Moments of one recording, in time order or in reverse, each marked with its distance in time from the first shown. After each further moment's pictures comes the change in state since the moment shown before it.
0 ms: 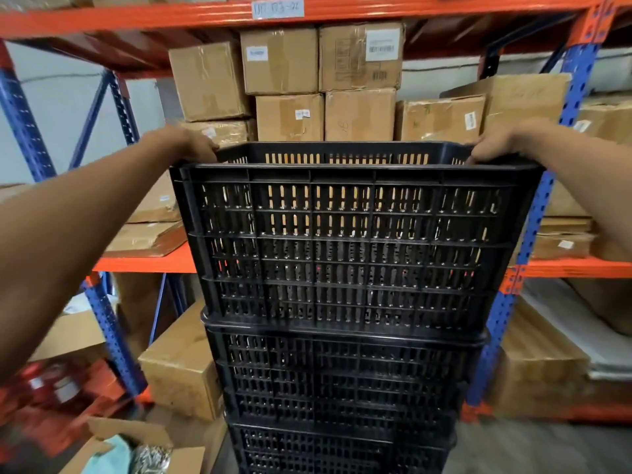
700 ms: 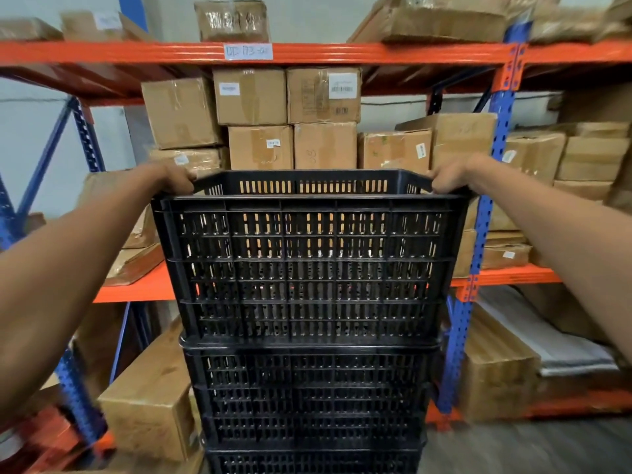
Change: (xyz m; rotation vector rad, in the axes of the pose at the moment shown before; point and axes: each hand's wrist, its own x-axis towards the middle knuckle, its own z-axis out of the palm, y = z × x) left_hand -0.013 -0.006 -0.003 0.048 0.030 0.035; right_hand -0.058 0.000 -0.005 0.128 -0.024 0.112
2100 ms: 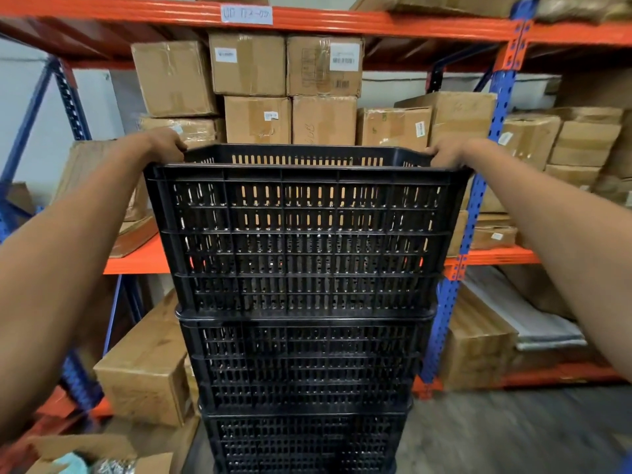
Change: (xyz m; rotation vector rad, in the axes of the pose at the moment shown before) left_hand -0.005 -0.025 0.010 -0.090 0.239 0.066; right_hand 0.001 -0.003 0.009 -0.112 0.101 -0.076
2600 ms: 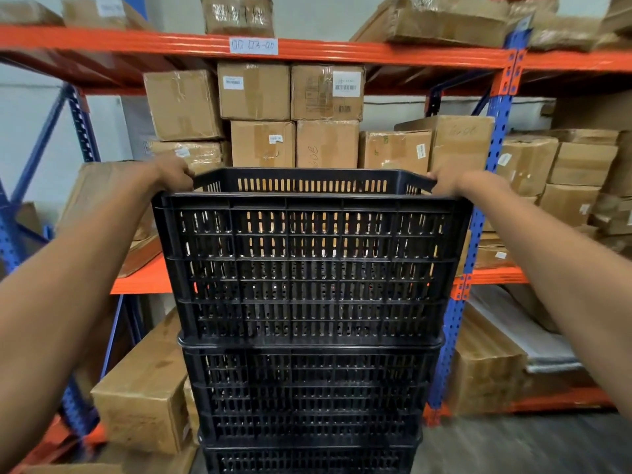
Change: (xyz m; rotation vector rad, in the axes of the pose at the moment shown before) left_hand -0.003 -0.005 -0.002 0.000 -0.033 -0.018; right_hand 0.000 -0.003 0.011 -0.025 0.120 -0.020
